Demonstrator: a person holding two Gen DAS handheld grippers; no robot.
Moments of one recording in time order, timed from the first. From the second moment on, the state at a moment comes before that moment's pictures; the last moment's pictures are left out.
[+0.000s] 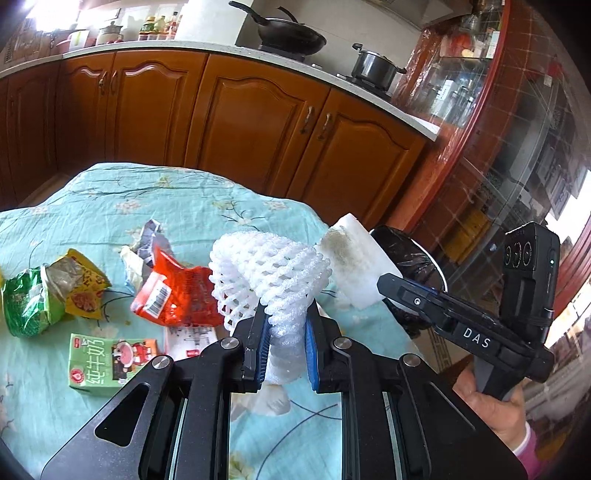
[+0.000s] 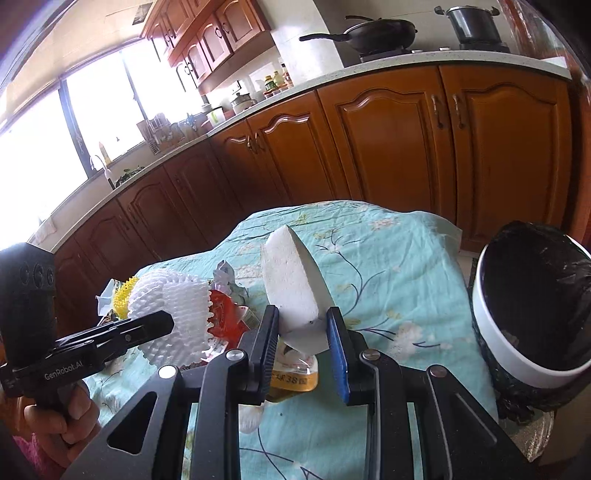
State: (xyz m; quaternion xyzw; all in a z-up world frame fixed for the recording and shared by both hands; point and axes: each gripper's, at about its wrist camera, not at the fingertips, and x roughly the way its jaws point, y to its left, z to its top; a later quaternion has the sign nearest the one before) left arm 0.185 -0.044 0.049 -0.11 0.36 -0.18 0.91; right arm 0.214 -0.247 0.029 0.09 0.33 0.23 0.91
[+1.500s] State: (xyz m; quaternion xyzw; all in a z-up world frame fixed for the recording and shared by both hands) left arm 0.279 -0.261 0.054 0.02 0.42 -0.31 0.85; right arm 0.203 -0.436 0.024 0.15 0.34 0.05 0.93
